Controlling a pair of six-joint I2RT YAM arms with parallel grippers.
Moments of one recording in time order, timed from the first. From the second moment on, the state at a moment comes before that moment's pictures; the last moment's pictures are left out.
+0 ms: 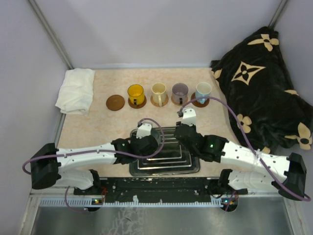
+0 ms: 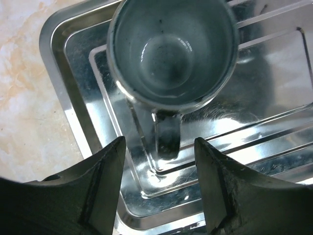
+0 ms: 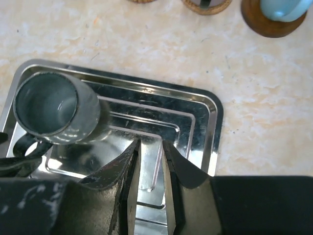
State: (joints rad) left arm -1.21 1.27 0.76 -0.50 -0.57 -0.79; right arm 1.12 1.03 0.81 -0.51 0.70 0.54
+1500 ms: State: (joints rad) left arm -1.12 1.42 0.84 -0.49 -0.51 -0.70; right arm 1.12 0.94 0.76 -0.55 0.81 0.62
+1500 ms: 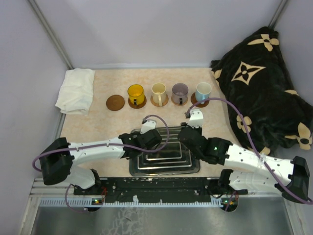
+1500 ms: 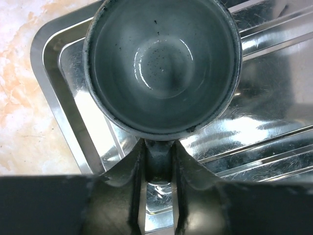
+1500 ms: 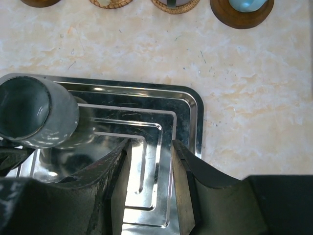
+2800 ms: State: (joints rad) left arm -1.01 1.19 0.85 -0.50 -0.73 -0.60; right arm 1.12 0.97 0.71 -0.57 0.83 0.68
